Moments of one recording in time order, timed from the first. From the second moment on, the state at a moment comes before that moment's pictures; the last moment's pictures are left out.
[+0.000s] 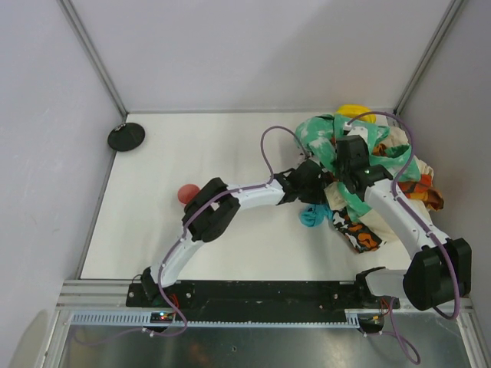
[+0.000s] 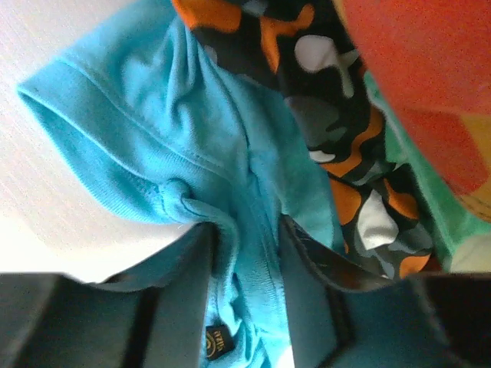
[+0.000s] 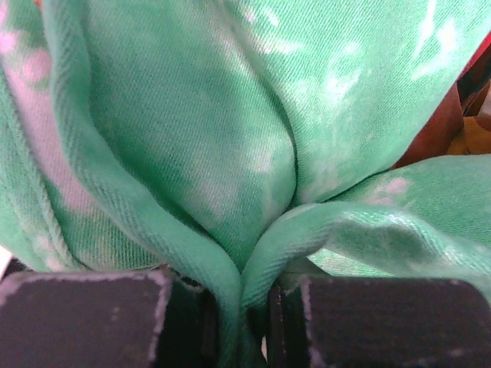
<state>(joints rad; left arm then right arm) -0.96 2.34 1.78 -0.14 0.07 -0.68 0.30 1.28 1.04 -0.49 0.44 0.24</state>
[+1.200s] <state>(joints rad) -0.65 1.31 1.69 -0.36 -0.18 -0.19 0.38 1.52 0.95 -0.35 0.24 0.38</state>
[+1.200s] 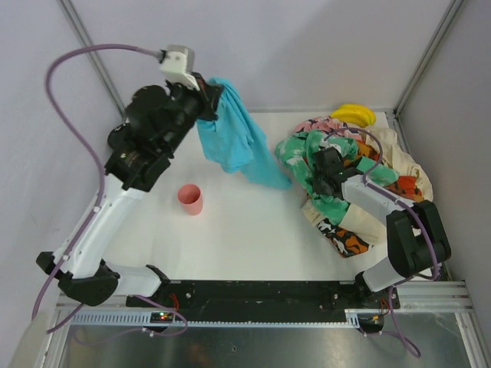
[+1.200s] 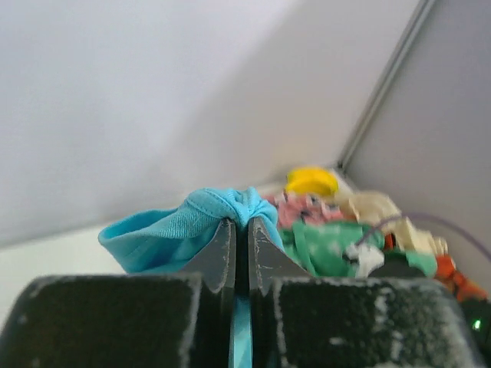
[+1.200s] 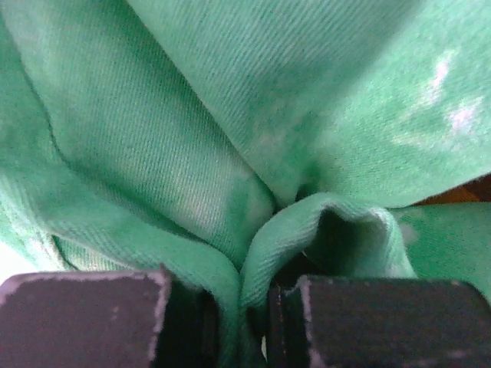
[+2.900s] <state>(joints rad) -0.29 1.91 2.14 -0.35 -0.28 -0.13 0.47 1.00 0.88 -0.32 0.16 0.32</state>
